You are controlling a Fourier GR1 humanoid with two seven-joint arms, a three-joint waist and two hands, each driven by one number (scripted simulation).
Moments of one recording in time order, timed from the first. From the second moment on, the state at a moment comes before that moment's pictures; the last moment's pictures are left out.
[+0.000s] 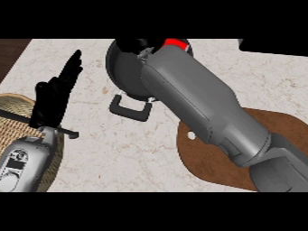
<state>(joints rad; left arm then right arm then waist) -0.36 0.27 -0.13 -1.55 -0.06 0.15 0.30 -1.39 -0.02 0.51 -0.64 0.72 -0.36 0.69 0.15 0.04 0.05</state>
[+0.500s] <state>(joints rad) -0.39 0.26 -0.15 -1.54 -0.06 0.14 0.32 -1.38 0.00 0.37 -0.50 0.59 -0.43 0.54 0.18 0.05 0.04</state>
